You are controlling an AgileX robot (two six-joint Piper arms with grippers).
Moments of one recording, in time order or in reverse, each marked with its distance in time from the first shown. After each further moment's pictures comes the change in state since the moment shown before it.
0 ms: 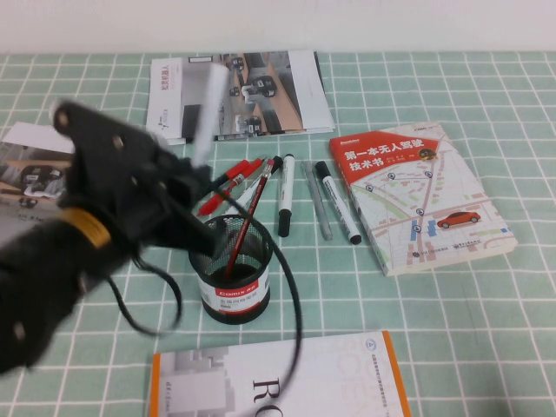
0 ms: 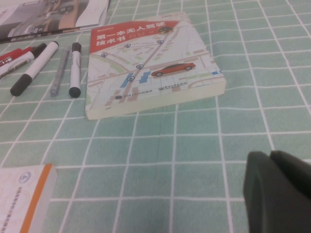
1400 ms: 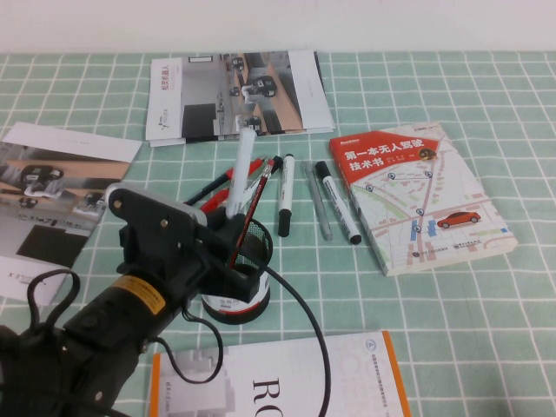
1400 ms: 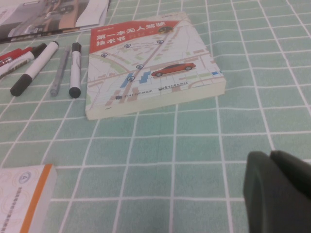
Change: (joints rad) right arm 0.000 0.000 0.000 0.000 0.000 0.000; left arm -0.084 0.310 0.175 0.091 -0.583 -0.212
